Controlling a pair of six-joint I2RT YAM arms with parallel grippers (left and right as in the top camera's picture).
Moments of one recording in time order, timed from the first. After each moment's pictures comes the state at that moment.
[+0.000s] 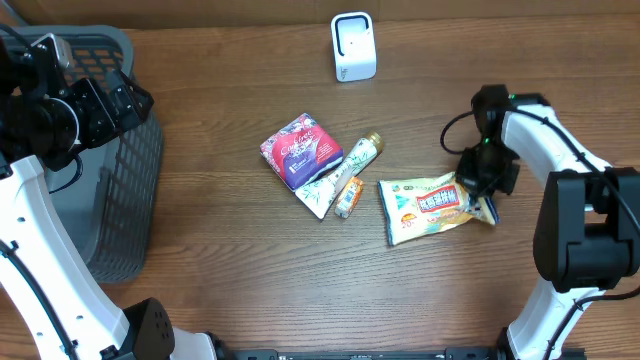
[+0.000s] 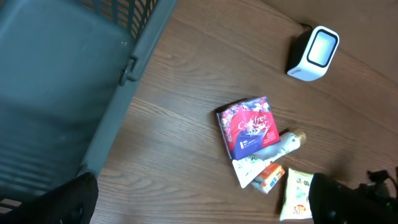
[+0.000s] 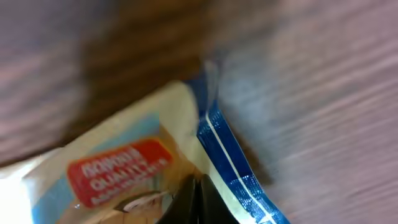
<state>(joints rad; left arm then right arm) 0.38 1.65 2.30 -1.69 0.31 -0.15 0.05 2.00 1.37 -1.13 0.02 0.50</state>
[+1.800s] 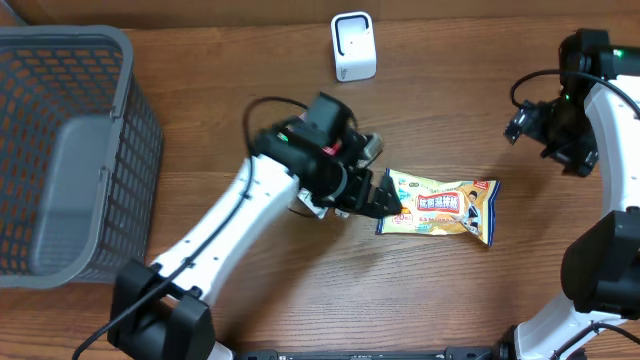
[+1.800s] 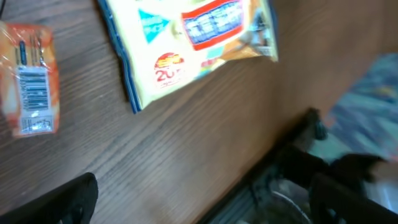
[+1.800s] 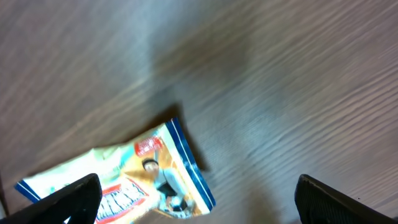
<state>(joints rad) -0.56 1.67 1.36 -0.94 0.57 -0.31 -0.15 1.88 1.74 -1.44 0.04 0.47</state>
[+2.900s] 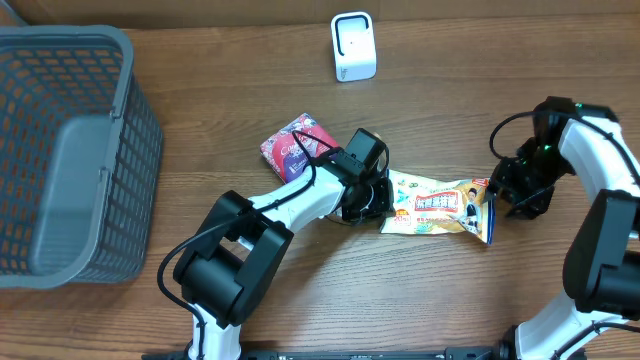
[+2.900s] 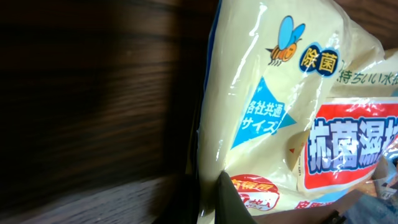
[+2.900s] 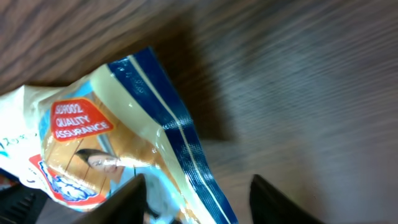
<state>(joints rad) -0.64 2.00 1.22 -0.44 0.46 -0.77 -0.17 1.88 1.30 -1.24 -0.24 0.34</state>
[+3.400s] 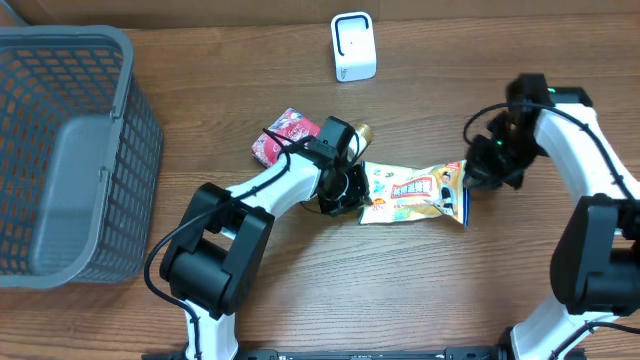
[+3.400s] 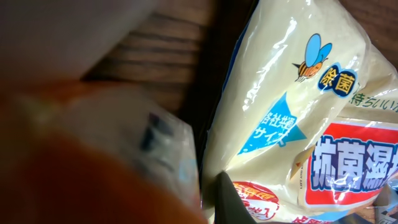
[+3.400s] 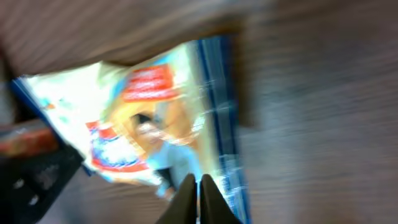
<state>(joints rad) -0.51 2.00 1.22 -0.51 0.49 -0.83 -0.02 1.88 1.43 -1.21 -0.34 0.33</state>
